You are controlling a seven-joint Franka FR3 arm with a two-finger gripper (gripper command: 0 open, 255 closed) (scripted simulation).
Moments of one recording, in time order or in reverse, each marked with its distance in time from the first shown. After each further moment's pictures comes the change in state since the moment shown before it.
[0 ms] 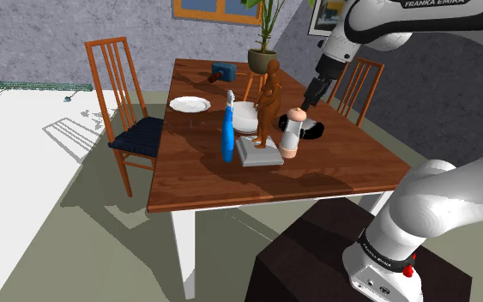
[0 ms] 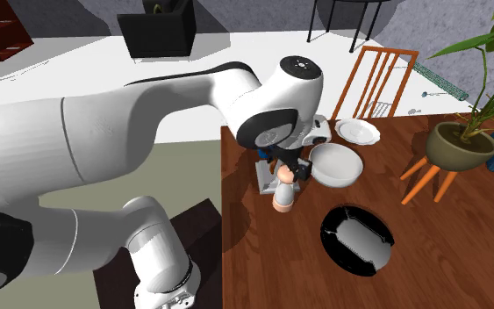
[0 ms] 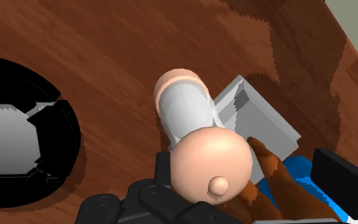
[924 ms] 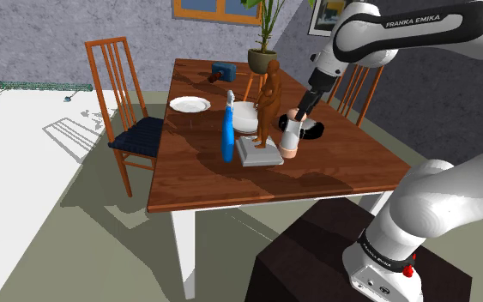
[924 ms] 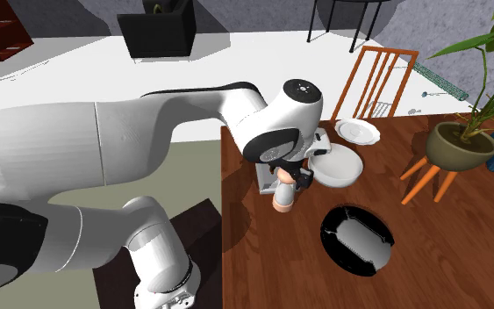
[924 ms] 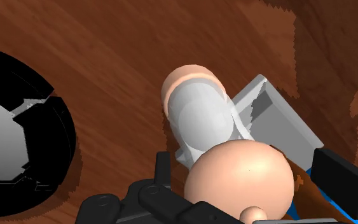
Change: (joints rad) arm 0.011 0.047 -0.021 -0.079 0.001 0.137 -0.048
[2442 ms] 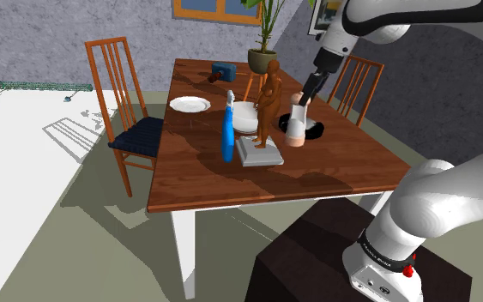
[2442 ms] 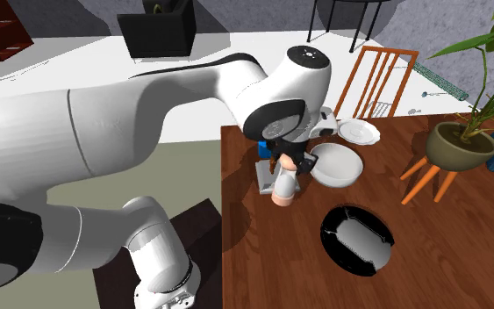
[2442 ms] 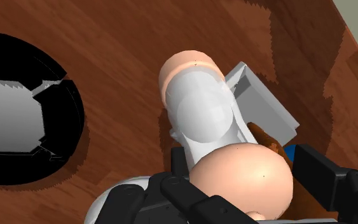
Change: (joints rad) arm 0.004 -0.006 0.013 0.142 0.002 -0.147 0.022
